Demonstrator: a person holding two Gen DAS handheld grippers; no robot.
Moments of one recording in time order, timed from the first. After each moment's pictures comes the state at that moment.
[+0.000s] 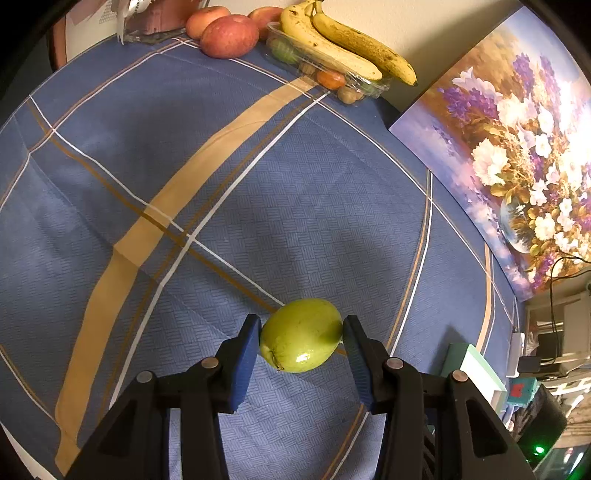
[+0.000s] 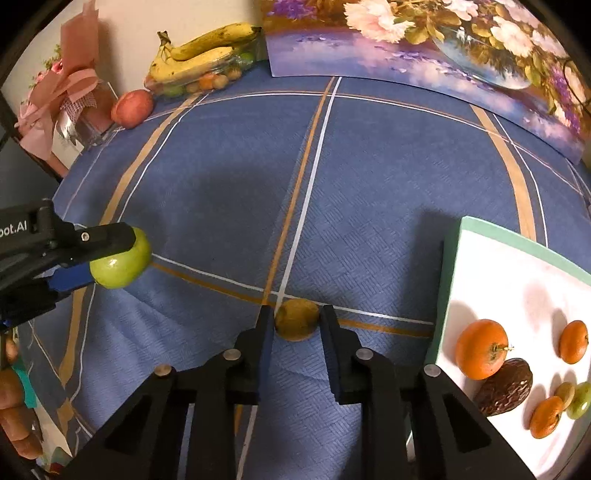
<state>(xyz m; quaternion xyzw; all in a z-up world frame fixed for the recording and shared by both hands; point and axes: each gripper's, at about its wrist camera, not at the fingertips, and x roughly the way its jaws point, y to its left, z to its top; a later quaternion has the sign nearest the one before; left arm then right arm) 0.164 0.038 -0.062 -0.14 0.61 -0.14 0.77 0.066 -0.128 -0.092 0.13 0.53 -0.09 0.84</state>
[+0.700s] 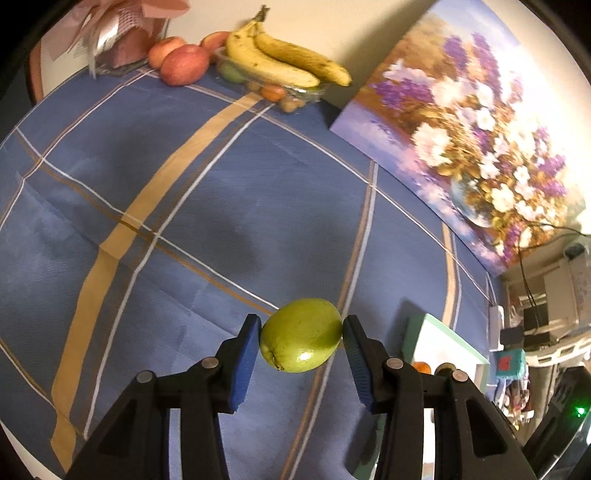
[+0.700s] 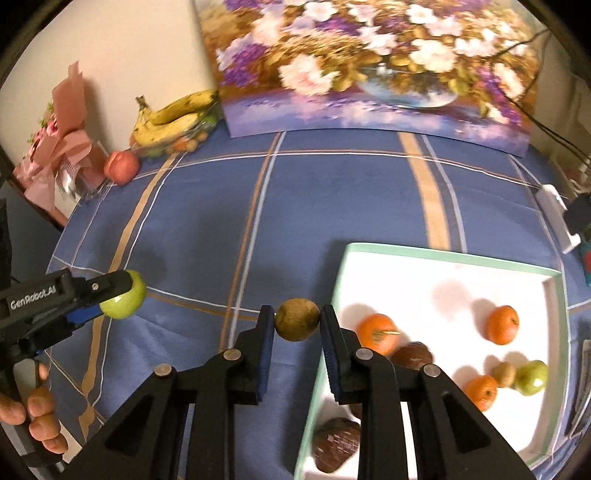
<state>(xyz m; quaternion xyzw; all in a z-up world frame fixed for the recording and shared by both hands) 0.127 0.016 -0.019 -0.13 0.58 -0.20 0.78 0.007 -0.174 -0.026 0.16 0.47 -0.15 0.85</state>
